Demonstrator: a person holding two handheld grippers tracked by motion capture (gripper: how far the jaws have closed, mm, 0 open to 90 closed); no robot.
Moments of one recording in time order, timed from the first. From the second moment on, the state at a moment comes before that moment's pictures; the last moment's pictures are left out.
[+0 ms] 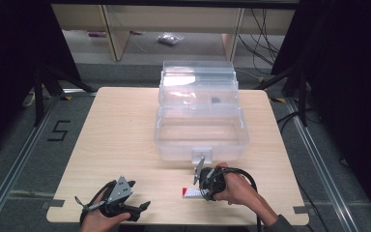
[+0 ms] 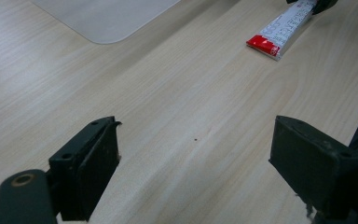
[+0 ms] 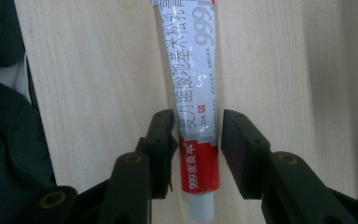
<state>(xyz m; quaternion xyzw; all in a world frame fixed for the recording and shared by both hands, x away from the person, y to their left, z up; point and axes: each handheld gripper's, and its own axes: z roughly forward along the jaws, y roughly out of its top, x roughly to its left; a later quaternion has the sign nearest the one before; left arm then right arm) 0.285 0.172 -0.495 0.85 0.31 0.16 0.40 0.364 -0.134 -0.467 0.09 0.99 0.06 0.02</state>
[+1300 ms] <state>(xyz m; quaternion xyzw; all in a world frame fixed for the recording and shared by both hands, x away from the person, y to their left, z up) 0.285 0.172 -0.495 0.84 0.31 0.16 0.40 0.366 -0.132 -0.470 0.07 1.00 0.04 0.01</state>
